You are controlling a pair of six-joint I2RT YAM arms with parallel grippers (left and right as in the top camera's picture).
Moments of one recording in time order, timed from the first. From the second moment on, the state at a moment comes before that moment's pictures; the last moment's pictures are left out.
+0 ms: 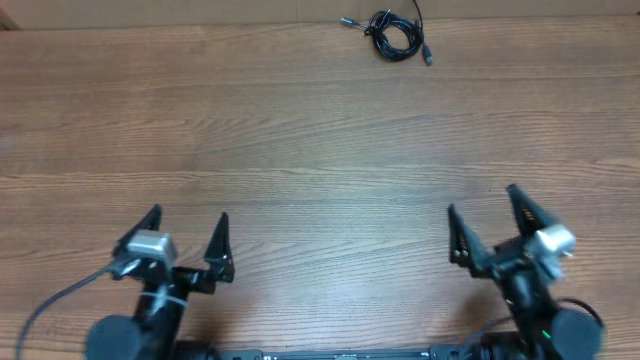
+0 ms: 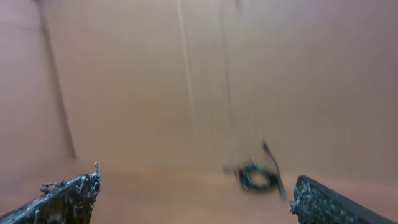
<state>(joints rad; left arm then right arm) -0.02 0.21 0.66 -0.54 0.19 -0.15 0.03 0.03 0.28 0.01 -0.32 0.22</state>
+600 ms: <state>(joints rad) -0.02 1.26 2.06 -1.52 0.57 -0.07 0.03 0.63 1.29 -0.76 -0.34 0.18</state>
